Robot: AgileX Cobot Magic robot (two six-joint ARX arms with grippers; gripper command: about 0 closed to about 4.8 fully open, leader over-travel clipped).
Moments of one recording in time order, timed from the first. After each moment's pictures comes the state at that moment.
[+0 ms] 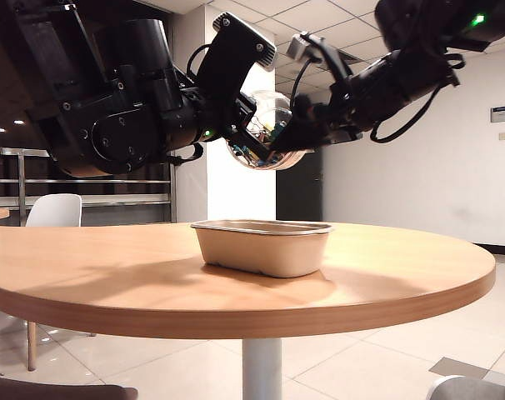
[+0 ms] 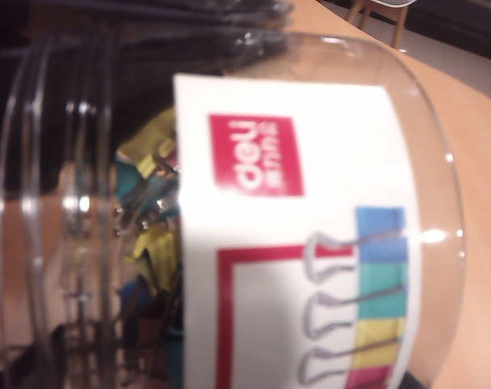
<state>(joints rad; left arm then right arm) -0.58 2.05 1.04 1.42 0.00 0.83 0.34 1.76 1.19 0.14 -0.55 -0.47</state>
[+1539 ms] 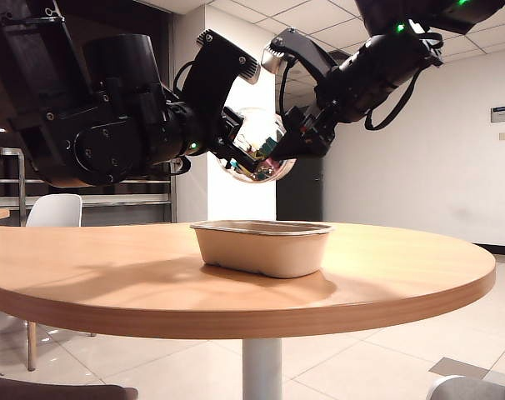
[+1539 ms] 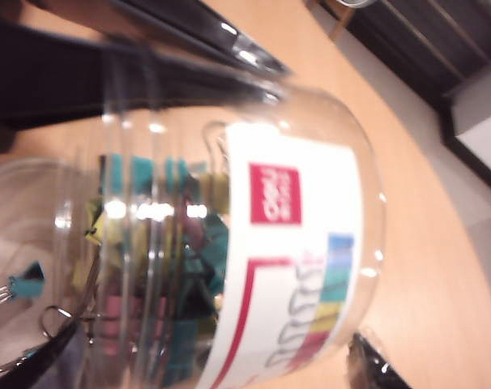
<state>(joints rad) -0.54 2.06 1.00 1.42 0.00 0.76 0.40 1.72 1.19 0.12 -0.28 -0.79</state>
